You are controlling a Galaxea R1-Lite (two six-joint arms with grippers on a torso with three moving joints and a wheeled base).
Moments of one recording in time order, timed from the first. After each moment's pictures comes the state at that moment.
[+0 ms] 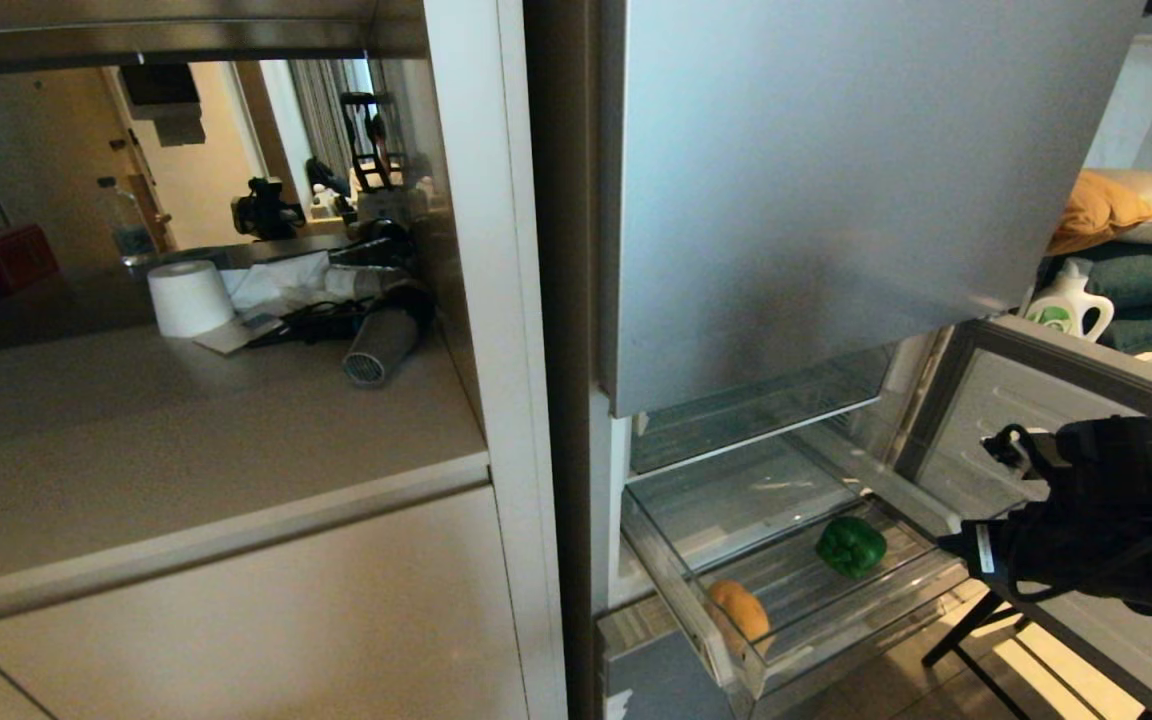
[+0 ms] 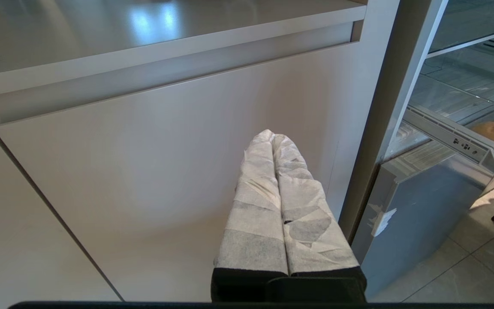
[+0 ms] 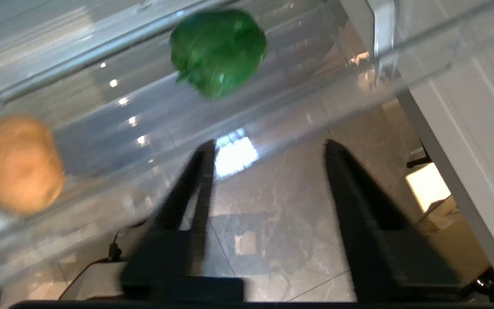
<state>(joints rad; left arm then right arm) 0.00 0.00 0.00 -0.03 0.00 0.03 -0.08 1.82 -0.63 -0.47 -0.02 -0.04</state>
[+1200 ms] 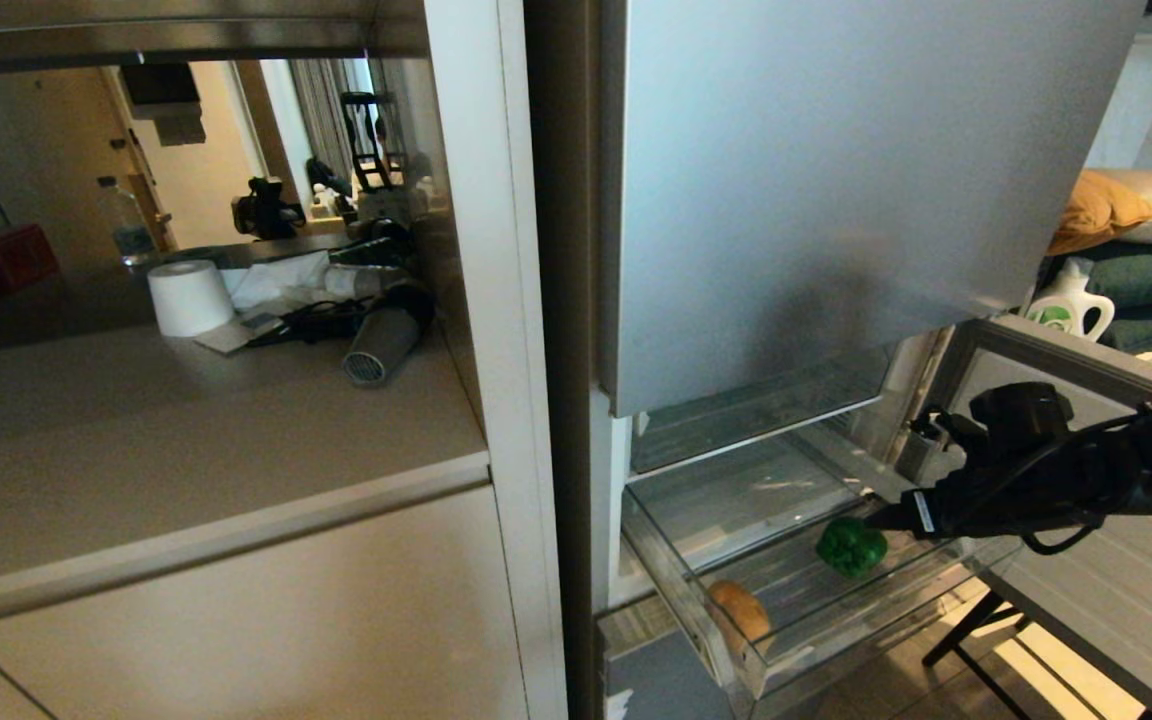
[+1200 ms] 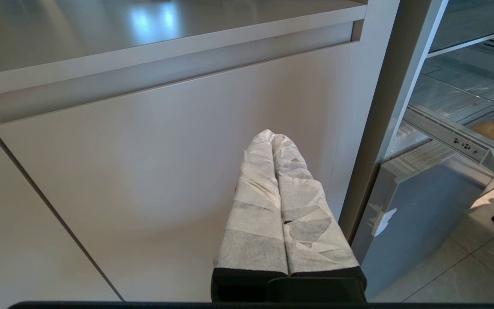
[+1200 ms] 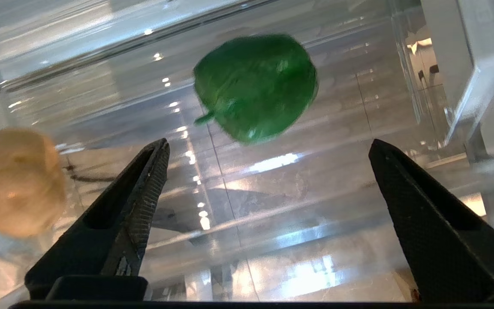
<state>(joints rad) 0.00 0.00 0.00 -0.03 0.00 0.03 -0.12 2.12 -1.07 -0.16 0.16 -0.13</state>
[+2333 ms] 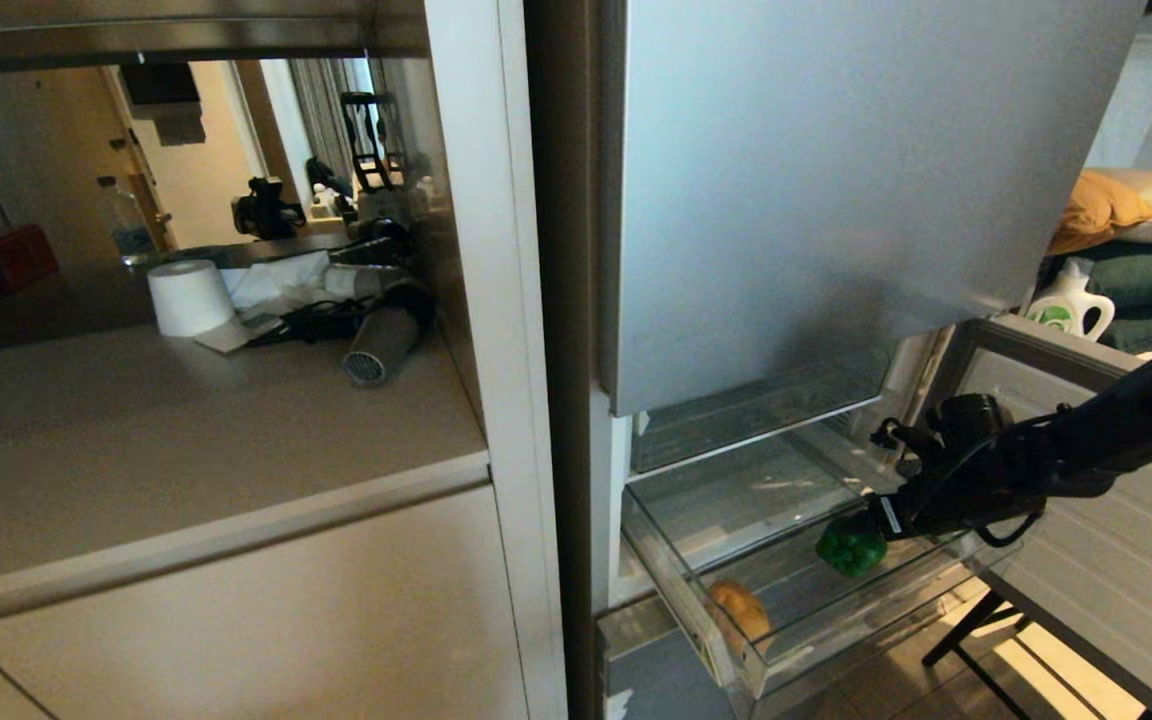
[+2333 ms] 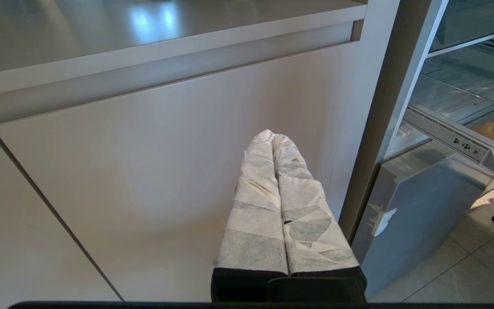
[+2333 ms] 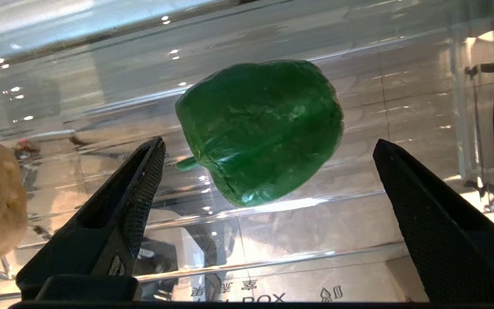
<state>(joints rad) 0.00 0.00 0.00 -0.03 0.00 0.03 -0.12 2.34 -1.34 -0.01 0.24 -0.21</state>
